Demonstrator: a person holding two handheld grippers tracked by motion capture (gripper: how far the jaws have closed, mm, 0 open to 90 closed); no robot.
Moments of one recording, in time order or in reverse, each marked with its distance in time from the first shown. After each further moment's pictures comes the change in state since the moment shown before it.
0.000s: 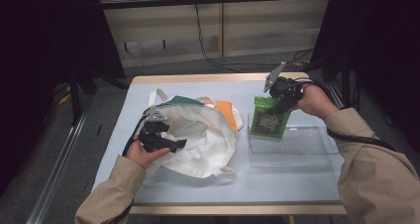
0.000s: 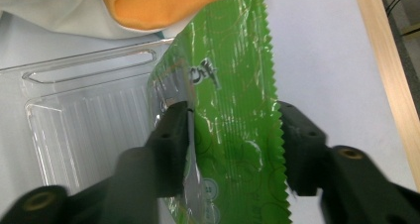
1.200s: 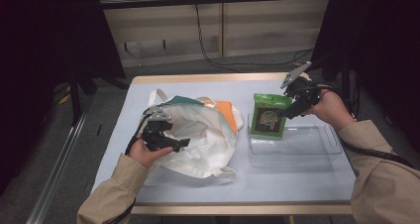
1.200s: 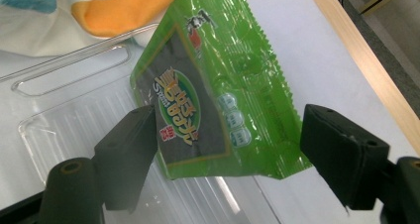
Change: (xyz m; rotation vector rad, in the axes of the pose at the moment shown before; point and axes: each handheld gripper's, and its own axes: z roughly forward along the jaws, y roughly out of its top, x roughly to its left) left arm -0.007 0.007 0.002 0.005 -0.007 0.031; right arm 0.006 -0.037 -0.023 -0.090 -0.099 0.211
